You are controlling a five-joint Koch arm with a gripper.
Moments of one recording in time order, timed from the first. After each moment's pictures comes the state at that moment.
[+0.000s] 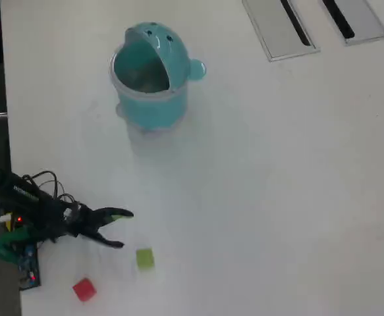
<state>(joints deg) 38.8 131.3 163.9 -35.5 -86.9</state>
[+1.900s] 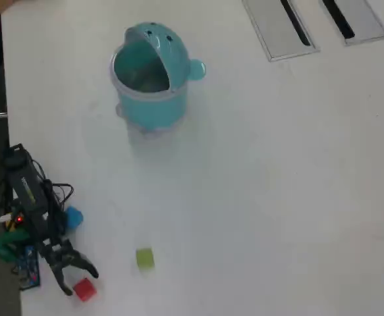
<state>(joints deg) 79.1 131.3 155.0 13.4 -96.1</state>
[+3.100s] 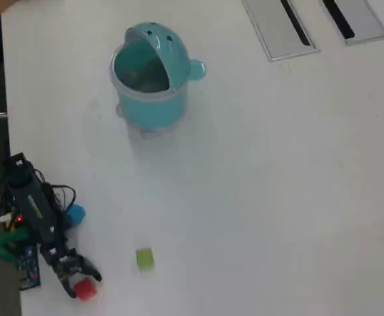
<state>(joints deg) 78.7 112.2 159.9 -2.0 -95.4</state>
